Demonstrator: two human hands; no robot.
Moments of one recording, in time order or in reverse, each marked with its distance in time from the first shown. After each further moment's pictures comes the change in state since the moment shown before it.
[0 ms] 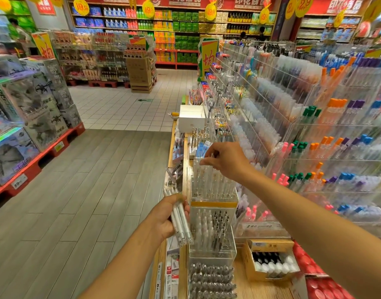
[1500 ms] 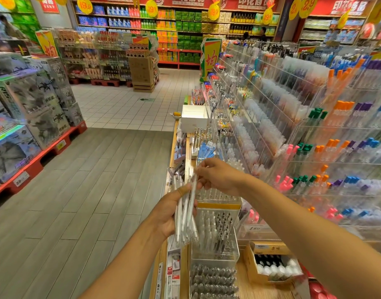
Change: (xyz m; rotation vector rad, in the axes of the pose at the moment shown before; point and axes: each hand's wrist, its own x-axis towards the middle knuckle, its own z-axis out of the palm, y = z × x) left_hand -0.015 0.007 0.009 0.089 -0.252 0.113; right_hand -0.016 -0.030 0.021 0.672 -0.446 0.388
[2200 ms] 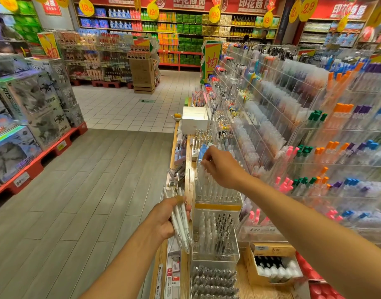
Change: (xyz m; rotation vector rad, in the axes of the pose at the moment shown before) left_hand 0.003 -0.002 -0.017 -0.015 0.285 -0.059; right_hand 0.019 0.012 -0.021 -0.796 0.315 -0.390
